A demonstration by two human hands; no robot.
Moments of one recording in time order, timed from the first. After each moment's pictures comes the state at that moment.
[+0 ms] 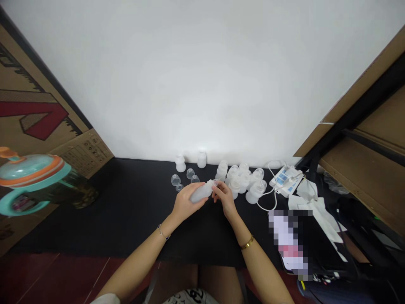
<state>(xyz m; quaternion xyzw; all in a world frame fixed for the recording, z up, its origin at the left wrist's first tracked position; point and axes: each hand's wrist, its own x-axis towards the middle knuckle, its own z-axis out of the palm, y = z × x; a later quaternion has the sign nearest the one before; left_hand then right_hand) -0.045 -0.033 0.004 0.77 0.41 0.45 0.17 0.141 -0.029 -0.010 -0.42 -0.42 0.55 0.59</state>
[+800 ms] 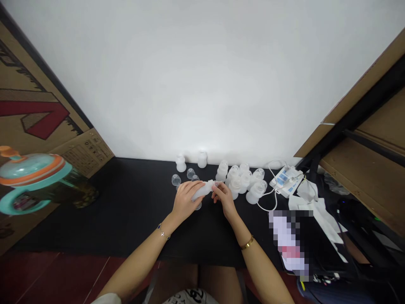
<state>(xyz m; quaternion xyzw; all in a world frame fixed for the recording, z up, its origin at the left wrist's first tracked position) -0.050 -0.030 -0.002 0.81 0.40 0.43 0.02 0.139 -0.028 -0.011 -0.44 -0.42 0.55 0.58</state>
